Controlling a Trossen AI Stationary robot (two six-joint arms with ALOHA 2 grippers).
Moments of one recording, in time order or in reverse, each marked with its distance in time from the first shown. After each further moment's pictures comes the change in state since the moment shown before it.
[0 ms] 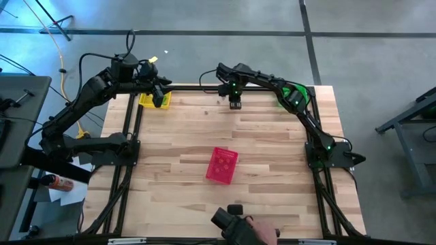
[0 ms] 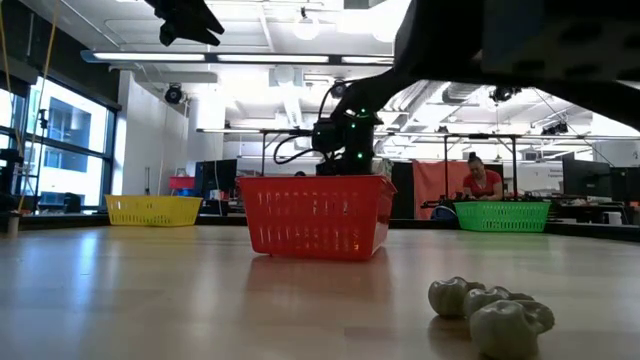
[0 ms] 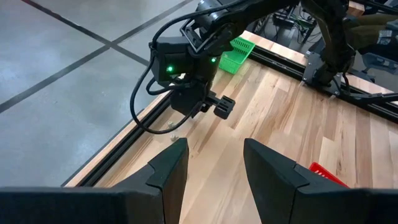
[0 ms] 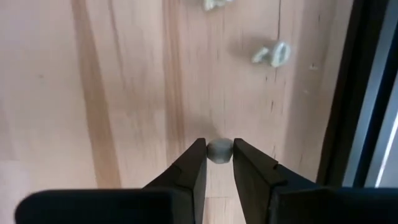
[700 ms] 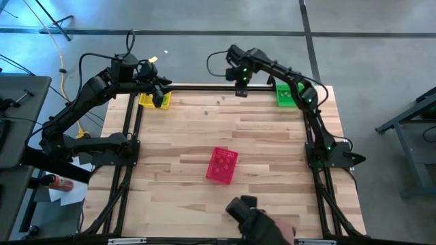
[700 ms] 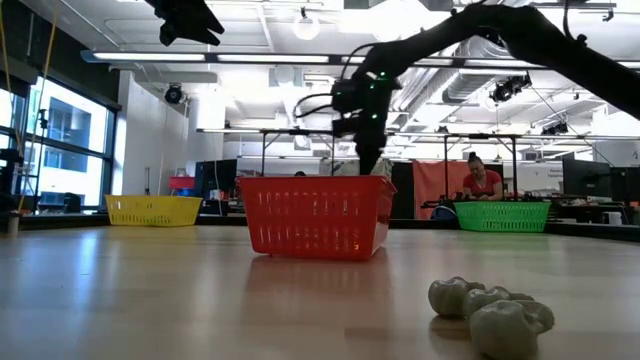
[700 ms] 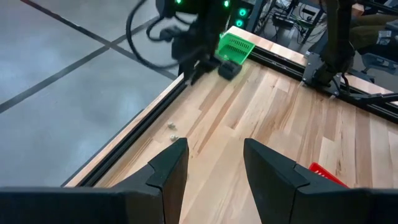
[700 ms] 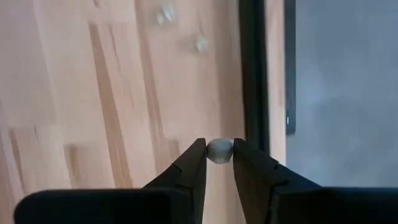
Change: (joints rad) left arm 0.000 0.000 0.000 0.001 0.001 0.000; right arm -0.080 -0.181 0.004 -0.056 -0.039 0.026
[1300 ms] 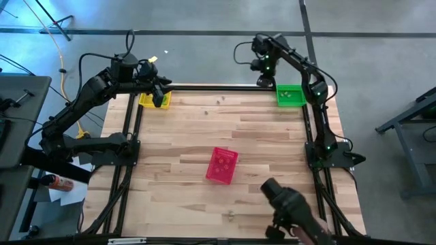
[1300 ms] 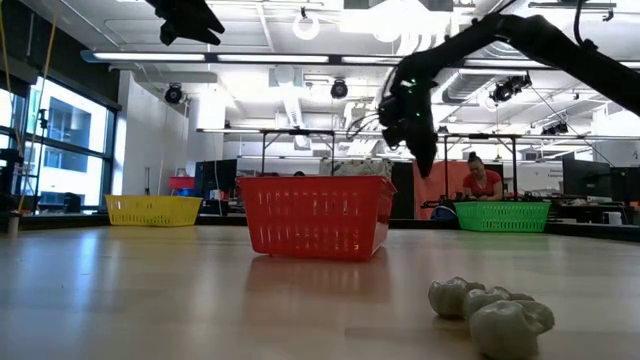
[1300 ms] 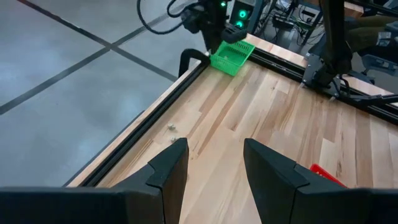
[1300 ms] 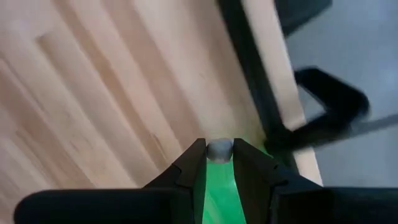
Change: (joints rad) left arm 0.001 0.000 0.000 0.006 -0.001 0.000; right arm -0.242 -0.038 -0.003 -0.350 0.000 0.093
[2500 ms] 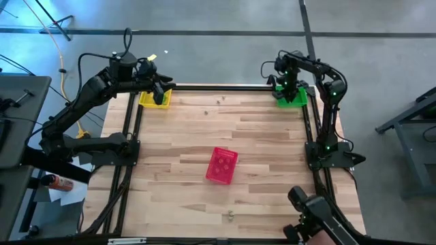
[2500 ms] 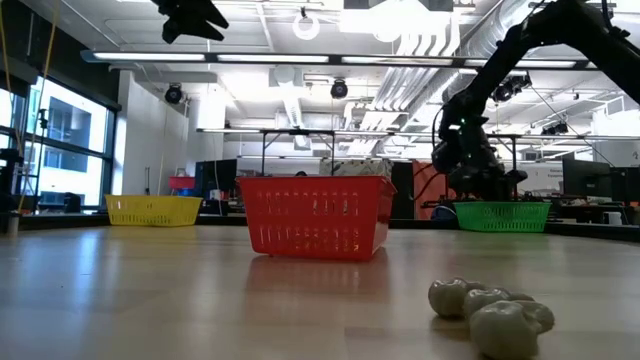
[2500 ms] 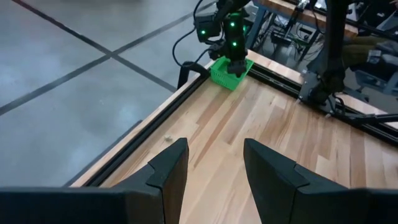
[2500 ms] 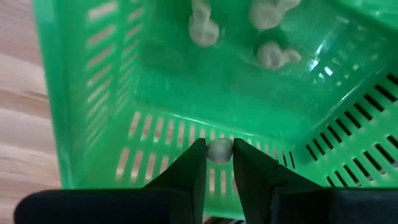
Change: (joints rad) left arm 0.000 0.000 0.000 0.053 -0.001 -0.056; right arm -0.217 -0.159 -0.653 0.198 0.053 0.529
